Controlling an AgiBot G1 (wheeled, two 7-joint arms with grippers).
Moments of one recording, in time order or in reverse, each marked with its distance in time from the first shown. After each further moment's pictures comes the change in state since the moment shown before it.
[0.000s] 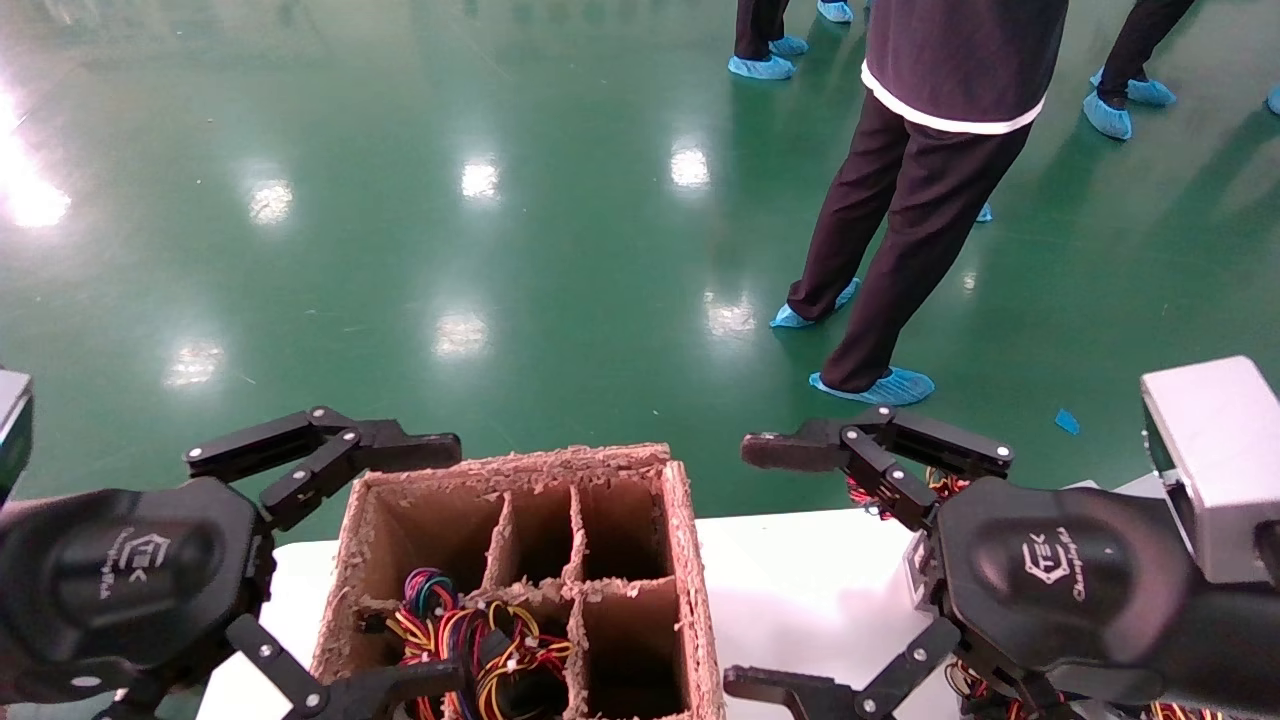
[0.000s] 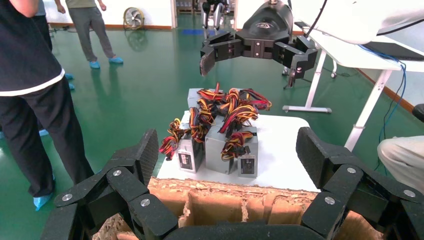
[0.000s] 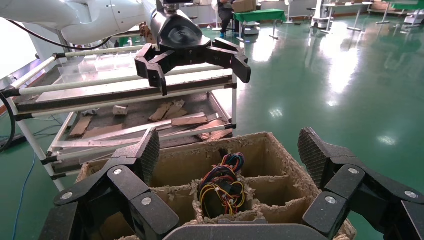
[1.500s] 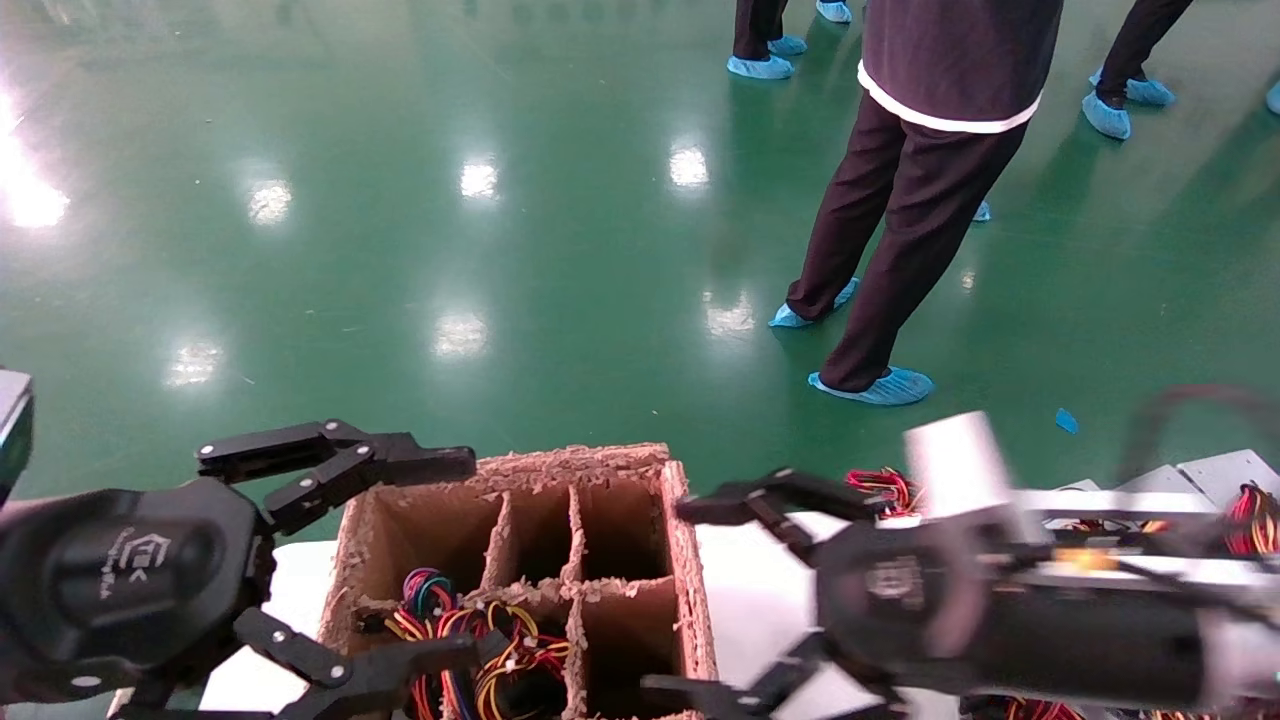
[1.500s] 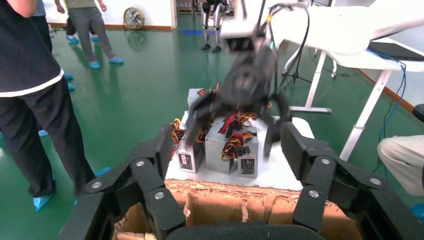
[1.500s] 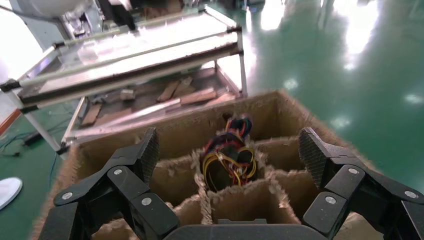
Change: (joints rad) left arm 0.000 0.000 0.000 0.000 0.000 0.000 0.000; right arm 0.061 -0.148 -0.135 -0.099 -0.179 0.028 0.038
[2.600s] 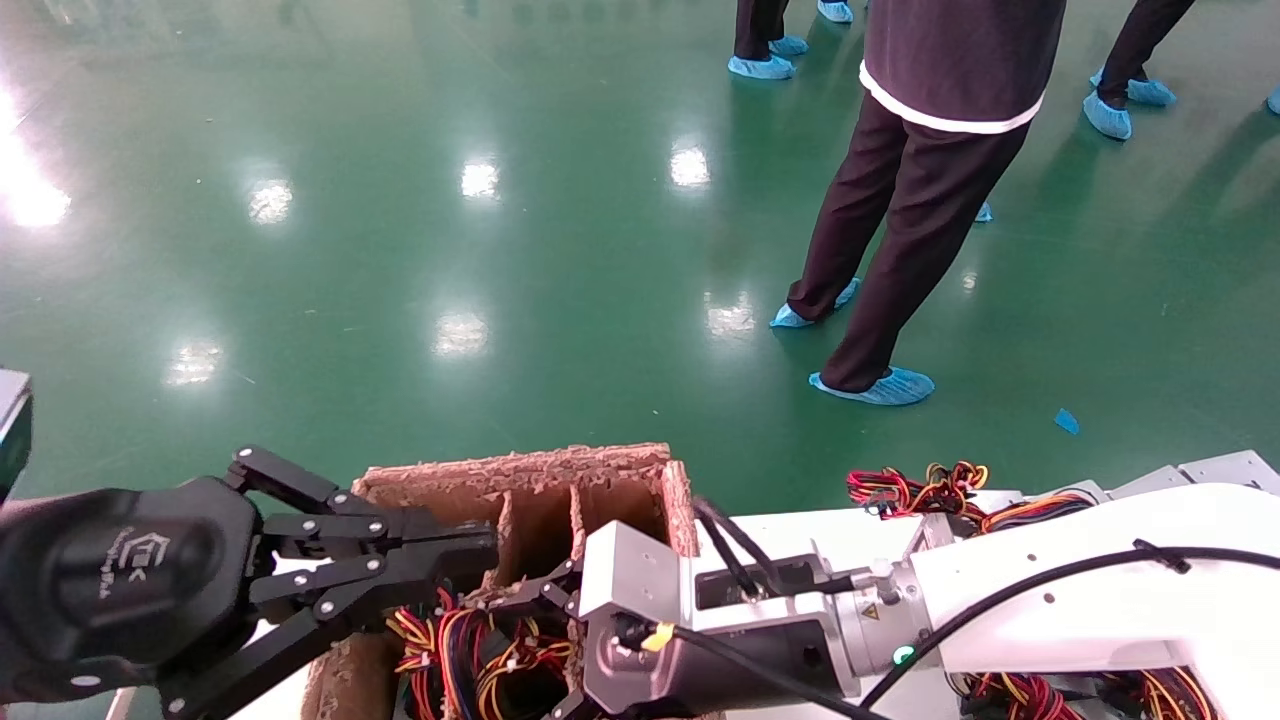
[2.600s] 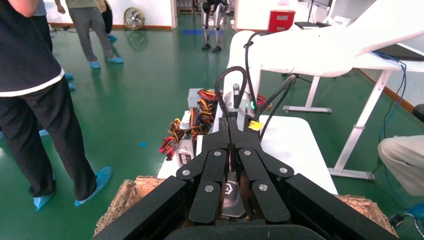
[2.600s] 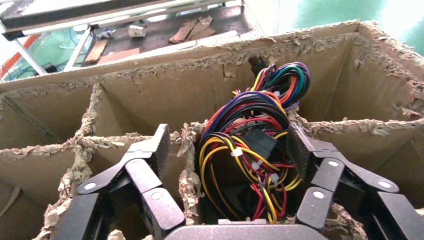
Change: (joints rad) left arm 0.000 0.000 0.000 0.000 0.000 0.000 0.000; right arm 0.096 -0.305 -0.204 -0.098 -0.330 0.119 -0.030
